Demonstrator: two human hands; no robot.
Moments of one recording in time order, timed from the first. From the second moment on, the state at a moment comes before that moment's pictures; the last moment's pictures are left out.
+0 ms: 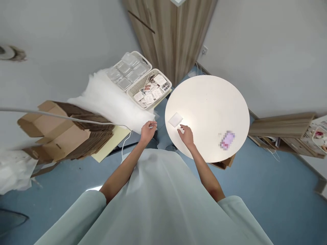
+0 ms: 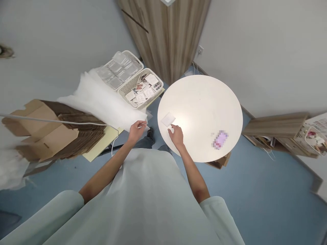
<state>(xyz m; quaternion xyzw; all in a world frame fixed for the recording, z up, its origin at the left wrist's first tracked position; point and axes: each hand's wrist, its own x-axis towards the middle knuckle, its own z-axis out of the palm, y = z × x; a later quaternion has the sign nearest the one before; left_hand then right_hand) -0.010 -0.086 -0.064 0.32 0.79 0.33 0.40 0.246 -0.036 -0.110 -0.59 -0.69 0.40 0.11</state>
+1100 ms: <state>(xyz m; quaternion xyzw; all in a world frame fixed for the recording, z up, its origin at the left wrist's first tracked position) -0.292 -0.280 -0.072 0.36 0.88 0.22 0.22 -0.069 -0.132 -0.003 -0.34 -0.86 0.36 0.12</state>
